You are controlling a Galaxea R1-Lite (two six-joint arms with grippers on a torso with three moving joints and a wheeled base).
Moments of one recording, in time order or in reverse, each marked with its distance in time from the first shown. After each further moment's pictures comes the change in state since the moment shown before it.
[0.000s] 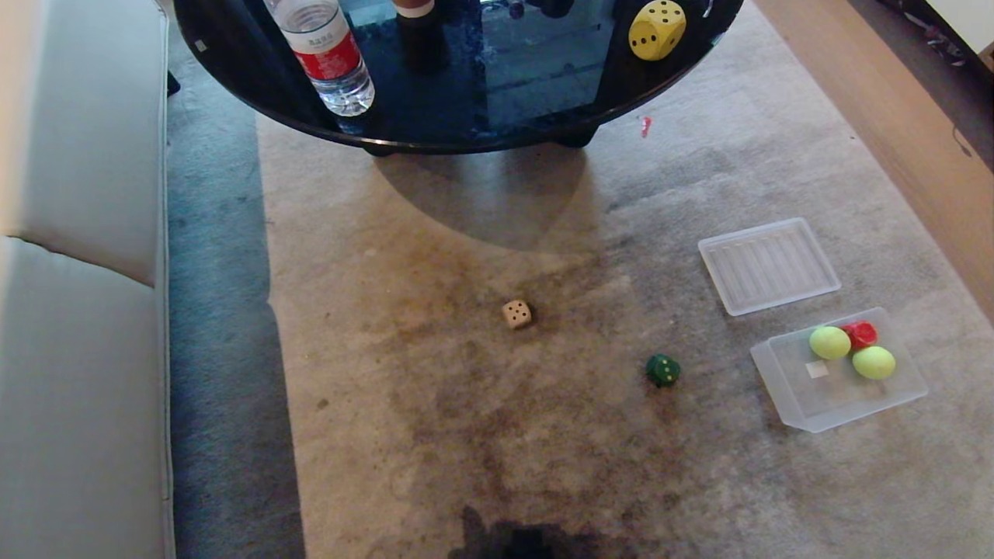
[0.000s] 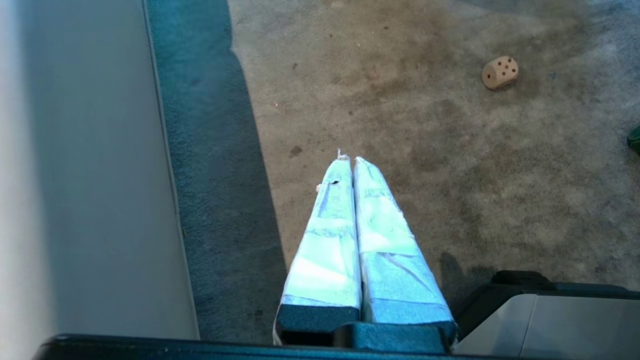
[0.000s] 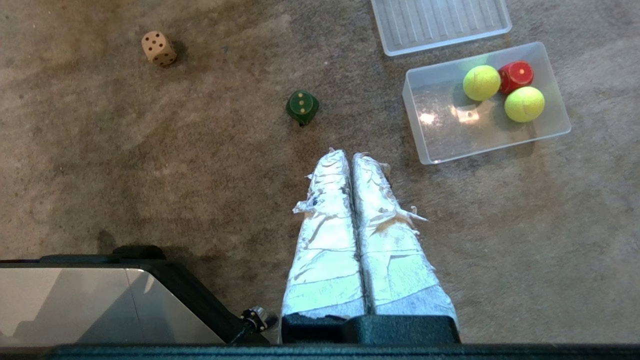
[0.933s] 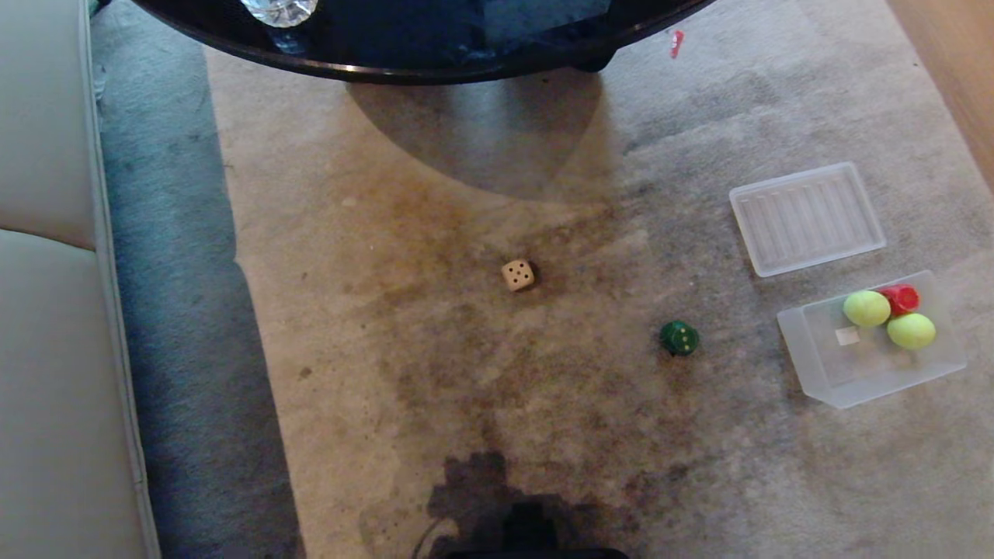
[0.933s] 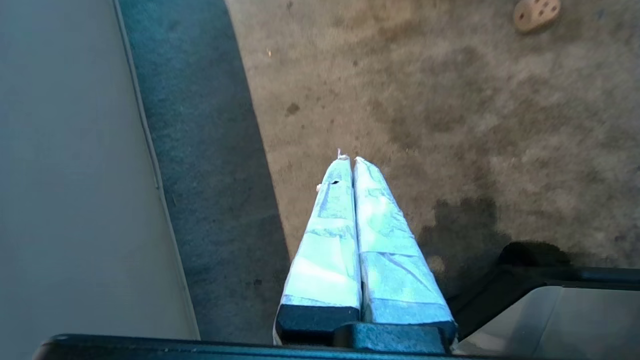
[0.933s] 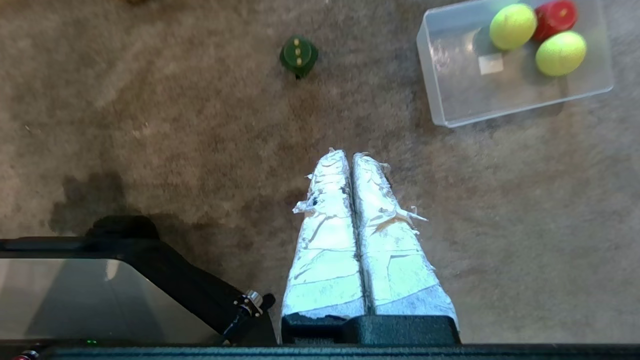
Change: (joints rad) left arm 0.000 0.000 0.000 0.000 0.000 0.000; right arm 0.000 0.000 0.001 0.000 0.000 -0.002
